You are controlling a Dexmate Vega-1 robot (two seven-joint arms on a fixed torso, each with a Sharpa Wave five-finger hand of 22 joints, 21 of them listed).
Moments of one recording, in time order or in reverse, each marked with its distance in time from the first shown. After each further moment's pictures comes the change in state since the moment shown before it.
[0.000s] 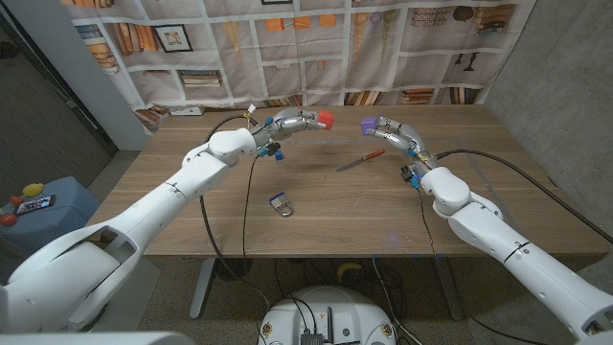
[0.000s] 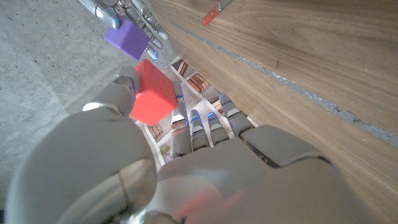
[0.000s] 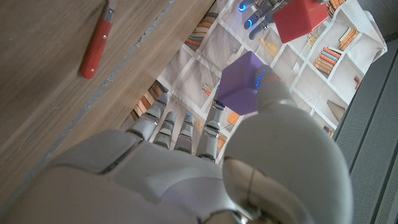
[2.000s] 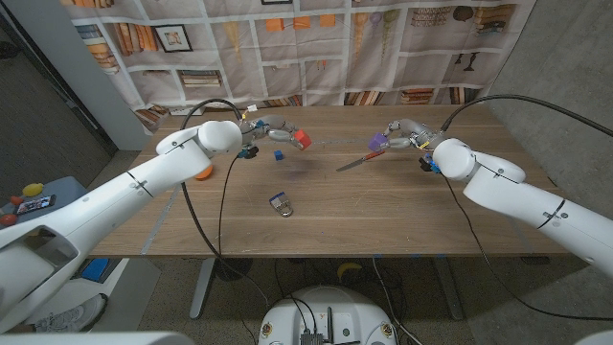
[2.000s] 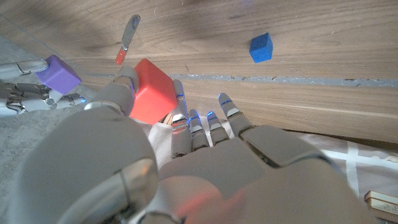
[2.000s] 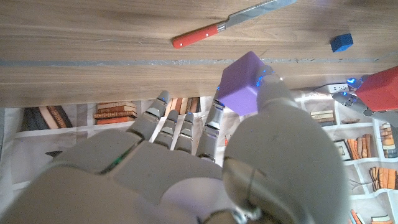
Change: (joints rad) left arm -0.001 0.249 0.061 -0.399 0.380 0.454 0.044; left_hand 0.018 0.018 -0.045 0.001 0.001 0.020 0.020 -0.006 0.005 0.011 -0.018 -0.004 0.000 0.009 -0.009 0.001 0.000 0.000 0.000 0.000 0.000; right arm 0.209 -0.289 -0.195 -0.319 -0.451 -0.678 0.205; right_hand 0.000 0.000 -0.023 0.004 0.002 0.000 0.000 0.000 -0.010 0.013 -0.001 0.000 0.000 0.009 -0.002 0.000 0.000 0.008 0.001 0.007 0.005
